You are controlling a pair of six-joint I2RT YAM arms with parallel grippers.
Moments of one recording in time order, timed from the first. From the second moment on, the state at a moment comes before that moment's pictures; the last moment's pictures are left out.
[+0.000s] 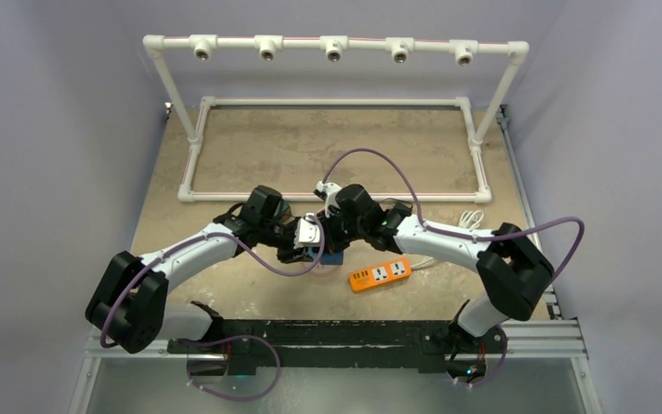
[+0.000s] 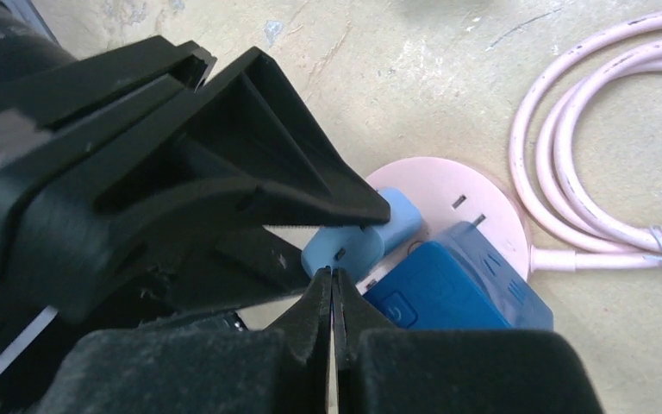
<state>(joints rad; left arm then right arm) -0.55 1.32 0.69 -0.27 0.74 0.83 0.88 1.53 0.94 -0.10 -0.27 0.44</state>
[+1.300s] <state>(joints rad) -0.47 1.47 0.78 -0.38 0.87 0.93 0.88 1.65 1.12 -0.31 -0.24 0.36</state>
